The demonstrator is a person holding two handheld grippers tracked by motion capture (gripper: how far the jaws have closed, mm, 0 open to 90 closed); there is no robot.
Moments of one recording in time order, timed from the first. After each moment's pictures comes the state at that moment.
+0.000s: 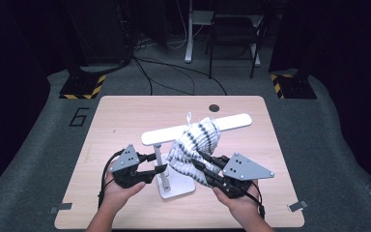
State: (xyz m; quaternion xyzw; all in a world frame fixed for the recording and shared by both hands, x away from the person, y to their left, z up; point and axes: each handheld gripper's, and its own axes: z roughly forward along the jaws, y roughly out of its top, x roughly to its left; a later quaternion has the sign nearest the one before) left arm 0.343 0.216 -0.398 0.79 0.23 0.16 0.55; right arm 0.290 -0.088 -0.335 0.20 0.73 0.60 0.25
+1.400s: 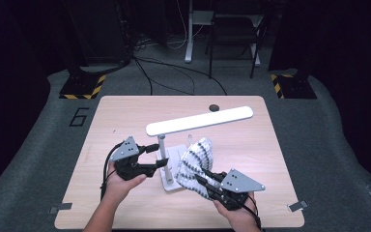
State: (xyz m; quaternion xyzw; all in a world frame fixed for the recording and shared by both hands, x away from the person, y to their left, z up) left arm 0.359 0.221 -0.395 0.78 0.24 0.15 0.56; right arm 0.289 -0.096 -0.405 0.24 0.75 0.57 0.23
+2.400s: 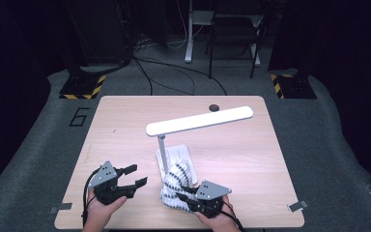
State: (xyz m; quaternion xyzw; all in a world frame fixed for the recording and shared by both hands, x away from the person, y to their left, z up) left arm 0.313 0.275 -0.453 0.75 0.32 0.17 0.55; right arm 0.300 -0.049 -0.484 0.21 0.81 0.54 0.13
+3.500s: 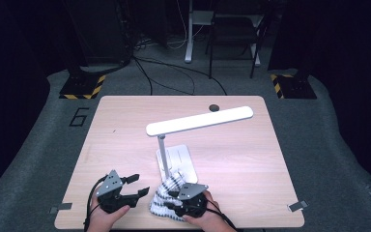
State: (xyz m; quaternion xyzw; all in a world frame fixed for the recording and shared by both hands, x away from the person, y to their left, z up) left arm 0.304 0.268 -0.474 0.79 0.32 0.16 0.51; right arm 0.316 -0.013 -0.517 0.16 0.86 0.48 0.09
